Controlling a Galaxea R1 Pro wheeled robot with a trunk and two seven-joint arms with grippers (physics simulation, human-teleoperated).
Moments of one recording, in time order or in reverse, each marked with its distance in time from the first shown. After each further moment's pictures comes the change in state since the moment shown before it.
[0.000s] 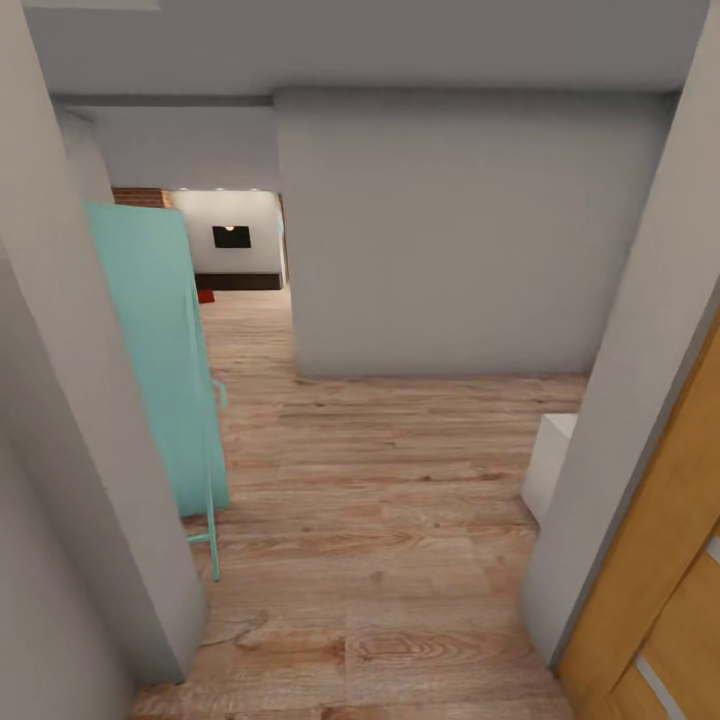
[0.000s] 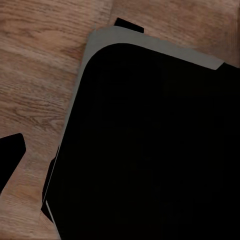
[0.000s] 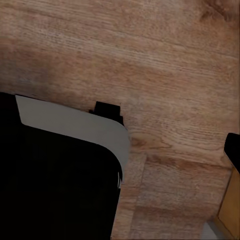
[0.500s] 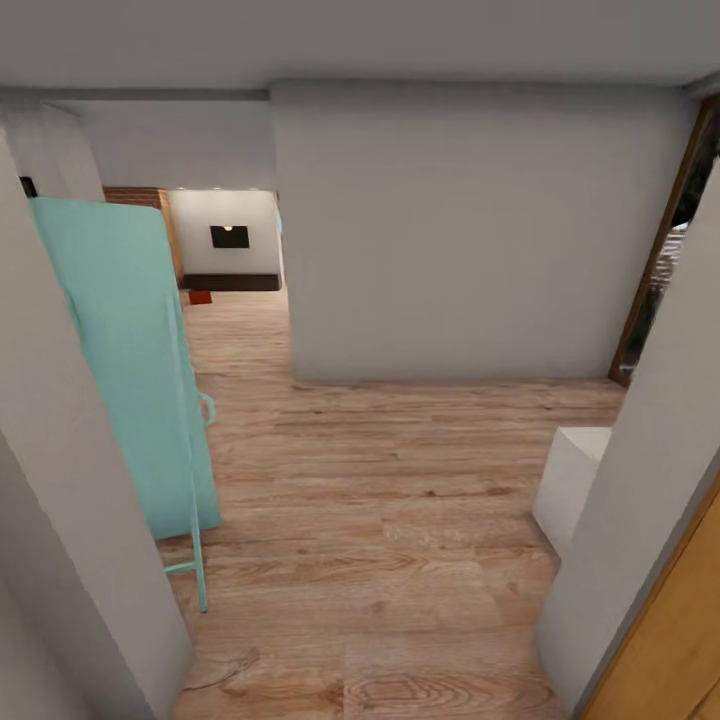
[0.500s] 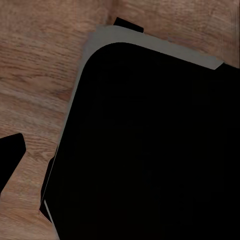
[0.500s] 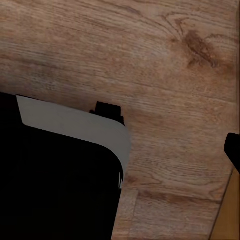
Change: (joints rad) left arm 0.000 -0.002 0.004 0.003 0.000 -0.005 0.000; right arm 0.000 0.001 -0.003 0.000 0.001 0.000 0.000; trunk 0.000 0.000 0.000
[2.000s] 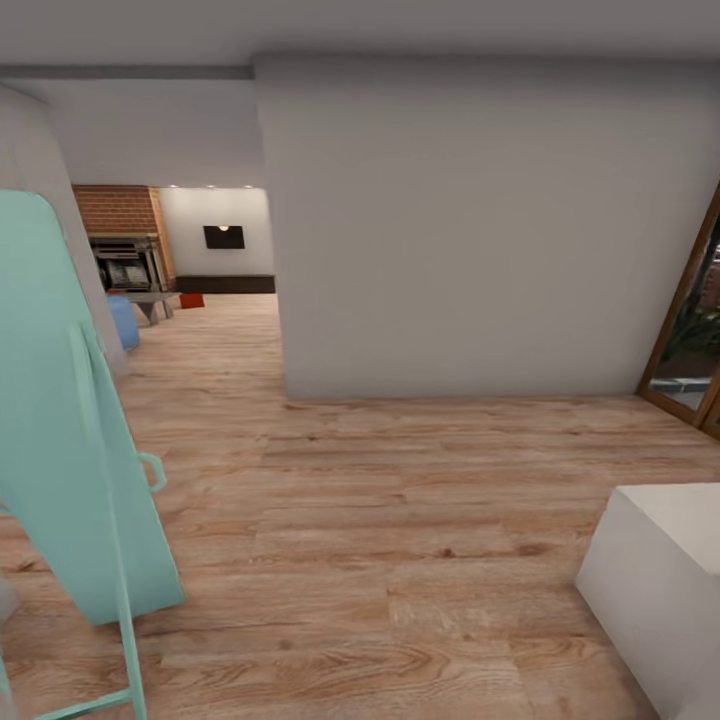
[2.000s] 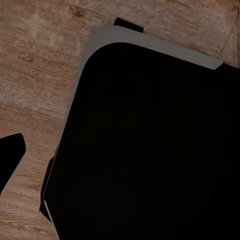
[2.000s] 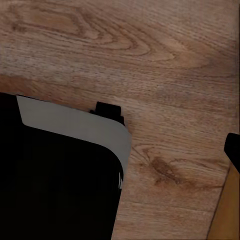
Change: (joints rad) left arm 0.000 0.000 0.000 0.000 0.000 0.000 0.000; right arm 0.000 0.000 0.000 0.000 0.000 0.000 0.000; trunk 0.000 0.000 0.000
